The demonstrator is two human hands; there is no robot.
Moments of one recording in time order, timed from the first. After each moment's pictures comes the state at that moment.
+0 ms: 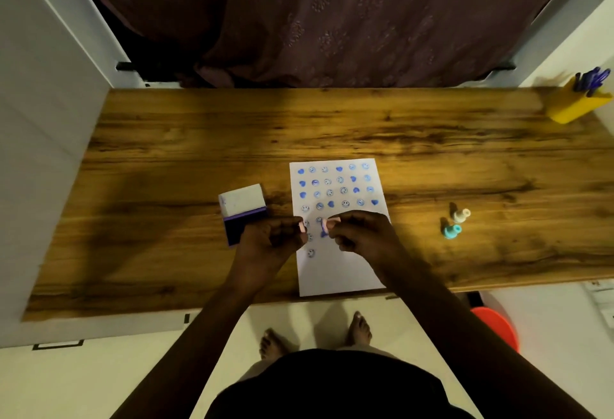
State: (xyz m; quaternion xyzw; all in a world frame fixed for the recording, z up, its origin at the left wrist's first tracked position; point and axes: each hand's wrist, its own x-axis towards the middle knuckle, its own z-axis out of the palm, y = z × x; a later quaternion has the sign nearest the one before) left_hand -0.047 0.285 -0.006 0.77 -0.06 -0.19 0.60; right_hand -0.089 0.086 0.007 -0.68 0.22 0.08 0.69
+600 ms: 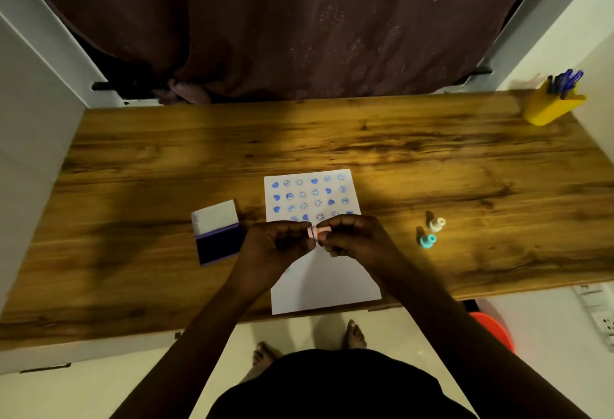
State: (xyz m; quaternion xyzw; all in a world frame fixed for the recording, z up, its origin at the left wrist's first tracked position) left_hand -0.042 0.225 0.011 0.75 -0.15 -0.18 0.62; right_hand -0.091 0.033 0.012 -0.70 0.17 0.09 0.69
